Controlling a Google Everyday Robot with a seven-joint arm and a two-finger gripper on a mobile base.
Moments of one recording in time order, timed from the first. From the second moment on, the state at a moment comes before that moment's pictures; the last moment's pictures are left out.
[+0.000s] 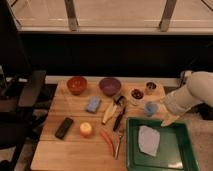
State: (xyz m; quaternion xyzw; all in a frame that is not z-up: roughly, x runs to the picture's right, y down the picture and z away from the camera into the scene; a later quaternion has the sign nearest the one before) arm 0.262 0.121 0.665 -0.24 -0.18 -0.08 0.95
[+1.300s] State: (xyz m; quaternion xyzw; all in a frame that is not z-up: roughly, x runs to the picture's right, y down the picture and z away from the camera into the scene) arm 0.175 0.120 0.643 -0.27 -0.27 -0.33 0.86
